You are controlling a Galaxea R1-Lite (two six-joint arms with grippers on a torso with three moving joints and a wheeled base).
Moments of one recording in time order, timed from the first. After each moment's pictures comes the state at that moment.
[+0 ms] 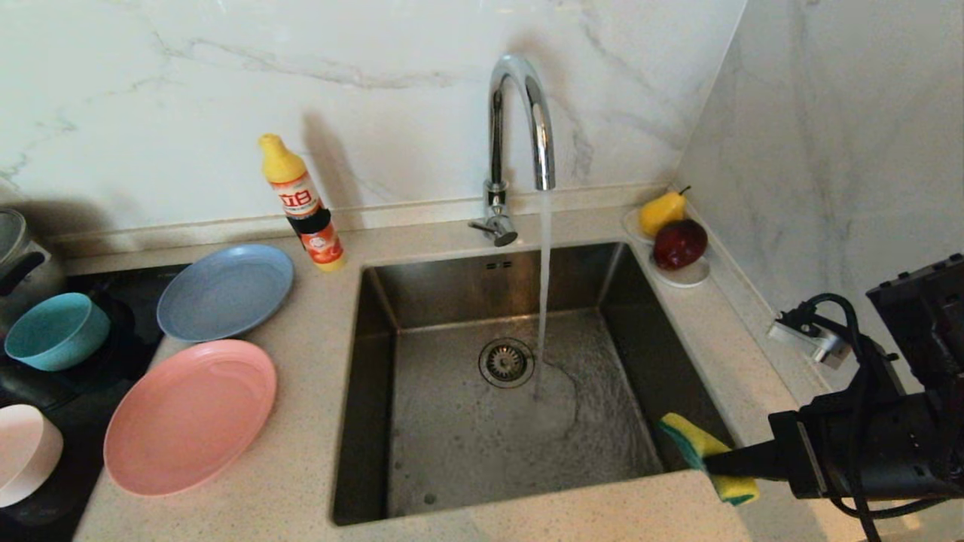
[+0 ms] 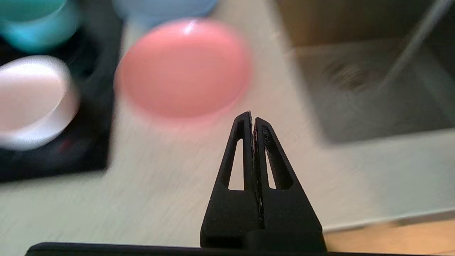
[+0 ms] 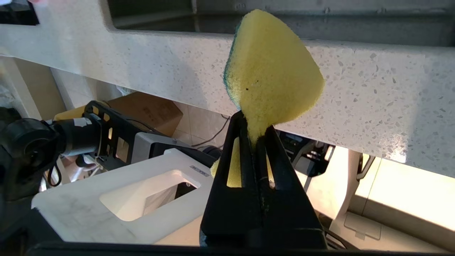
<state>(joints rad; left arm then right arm) -0.01 0.10 -0.11 0.03 -0.02 0.04 0.42 1.37 -0.89 0.31 0.34 0.45</state>
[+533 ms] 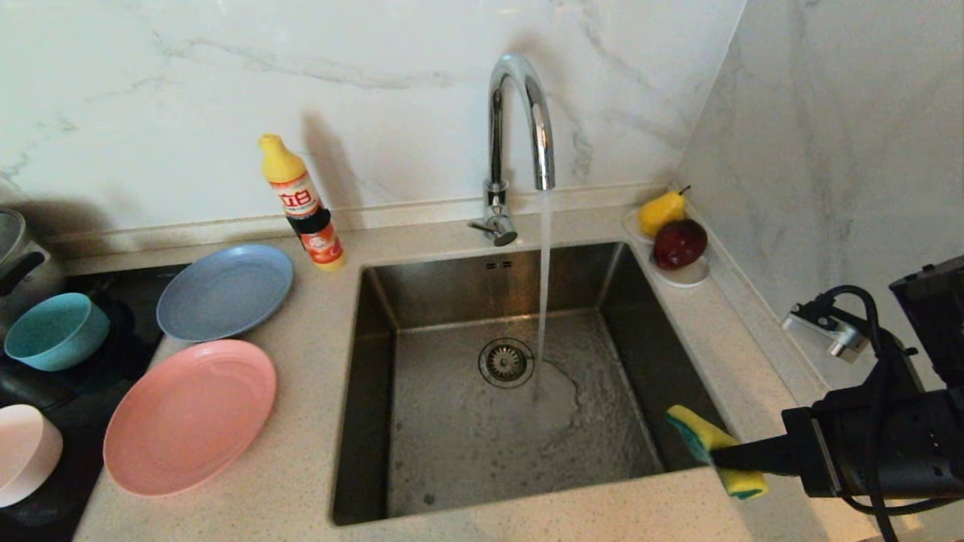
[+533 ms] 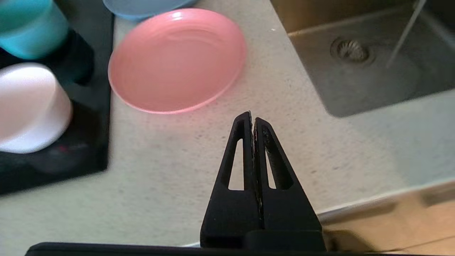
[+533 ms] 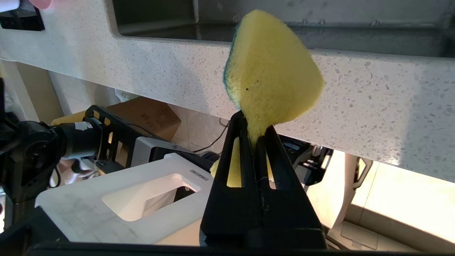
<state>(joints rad) 0.00 0.00 -0.02 0.04 -0.07 0.16 0.43 1.33 -0.89 0.31 0.32 0.44</state>
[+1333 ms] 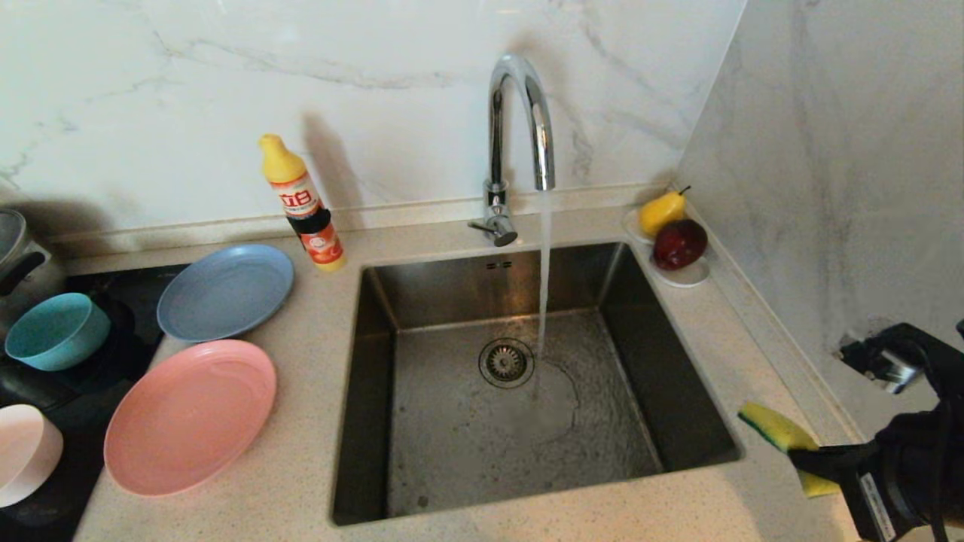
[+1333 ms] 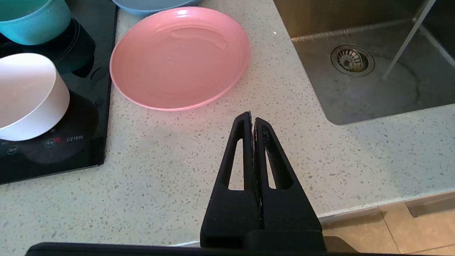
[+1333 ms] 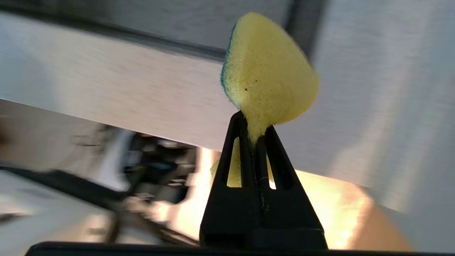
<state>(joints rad) 0.00 0.00 0.00 0.03 -0.05 0.10 0.46 1.20 -0.78 0.31 -0.16 0.09</state>
